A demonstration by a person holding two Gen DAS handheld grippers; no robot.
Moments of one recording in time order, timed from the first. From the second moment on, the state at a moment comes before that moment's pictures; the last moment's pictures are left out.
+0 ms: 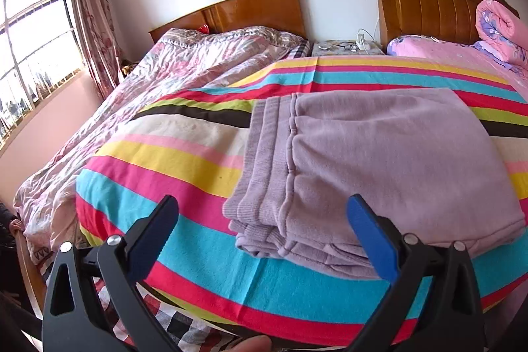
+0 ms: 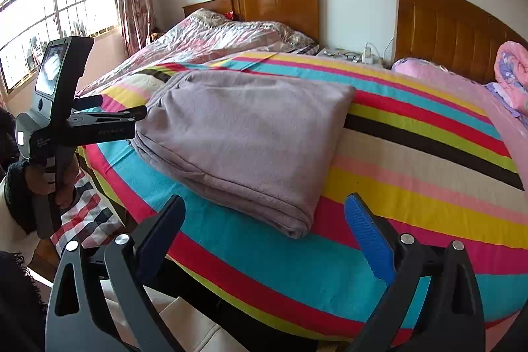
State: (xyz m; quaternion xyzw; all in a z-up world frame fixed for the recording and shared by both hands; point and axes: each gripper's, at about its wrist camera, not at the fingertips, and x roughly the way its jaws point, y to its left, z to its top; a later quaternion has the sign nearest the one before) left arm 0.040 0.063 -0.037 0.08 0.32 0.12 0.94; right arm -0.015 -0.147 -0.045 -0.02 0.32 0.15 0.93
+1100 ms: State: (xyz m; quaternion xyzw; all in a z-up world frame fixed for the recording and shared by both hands) left arm -0.043 0.035 -0.017 0.00 0.28 0.06 0.96; right arm -0.049 -0.125 -0.042 0.00 0.28 0.06 0.96
